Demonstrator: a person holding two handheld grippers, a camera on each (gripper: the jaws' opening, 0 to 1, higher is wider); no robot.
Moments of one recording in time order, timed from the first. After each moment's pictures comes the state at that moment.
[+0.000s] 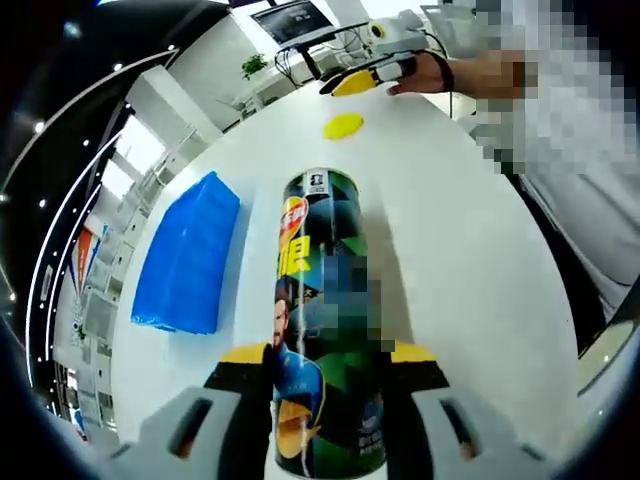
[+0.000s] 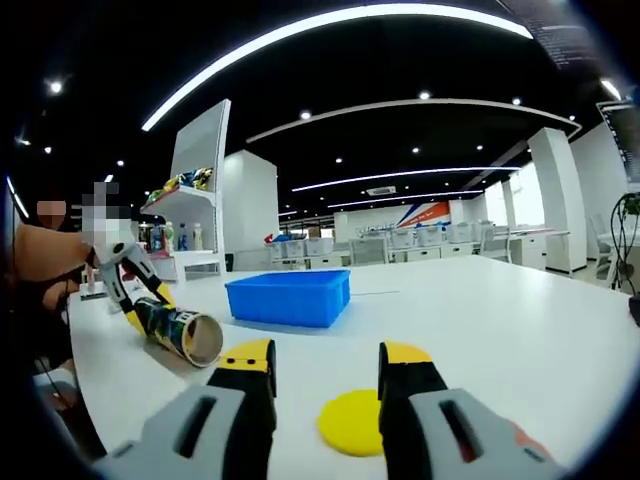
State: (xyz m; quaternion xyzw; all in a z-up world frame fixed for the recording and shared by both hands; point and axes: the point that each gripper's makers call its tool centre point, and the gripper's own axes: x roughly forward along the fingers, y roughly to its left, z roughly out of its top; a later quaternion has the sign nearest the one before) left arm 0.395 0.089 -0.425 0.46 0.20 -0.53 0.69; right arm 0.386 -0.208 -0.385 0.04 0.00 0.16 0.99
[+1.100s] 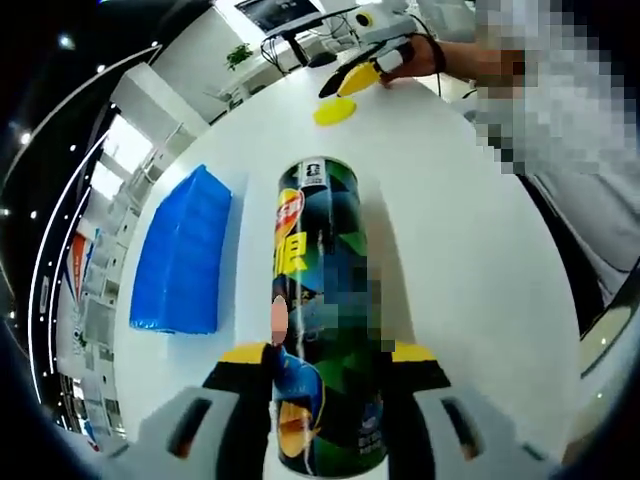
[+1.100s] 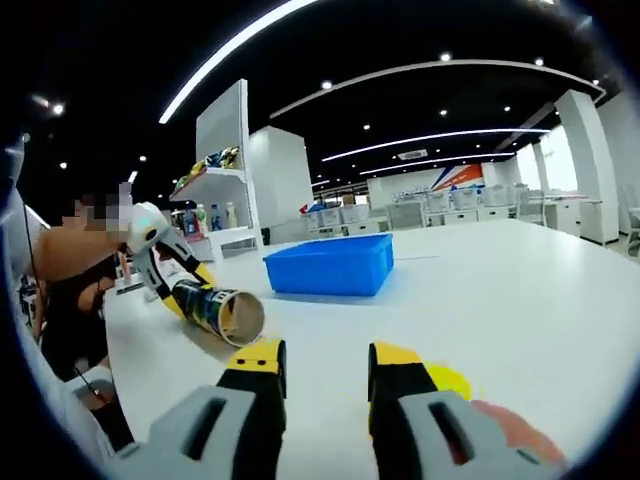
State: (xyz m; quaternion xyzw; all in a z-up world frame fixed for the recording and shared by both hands) left arm 0.398 0.089 -0.430 0.49 0.22 -0.53 0.66; right arm 0.384 -0.163 -0.410 0.06 0.09 0.26 0.96
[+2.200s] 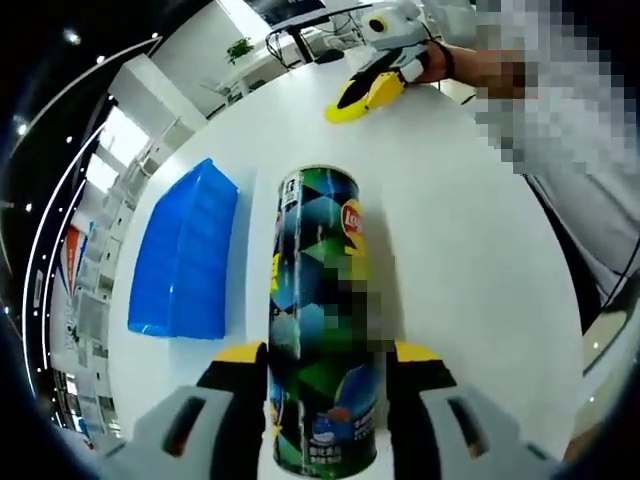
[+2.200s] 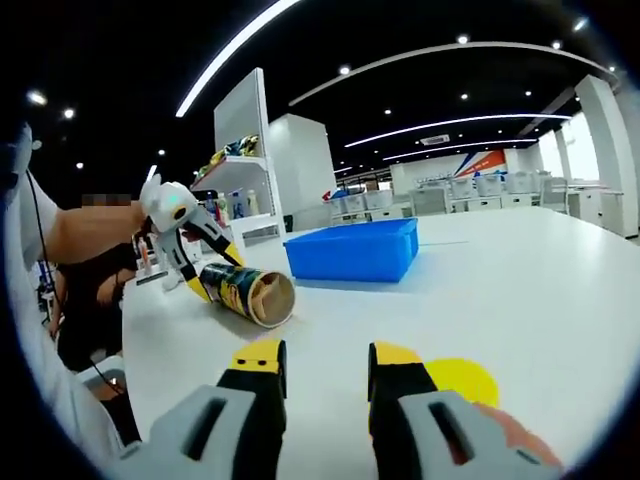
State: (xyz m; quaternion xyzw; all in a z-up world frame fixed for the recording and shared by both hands) left arm 0.420 0.081 -0.429 0.48 0.24 -0.53 0.65; right arm 0.386 -0.151 -0.419 0.06 0.10 0.30 0.95
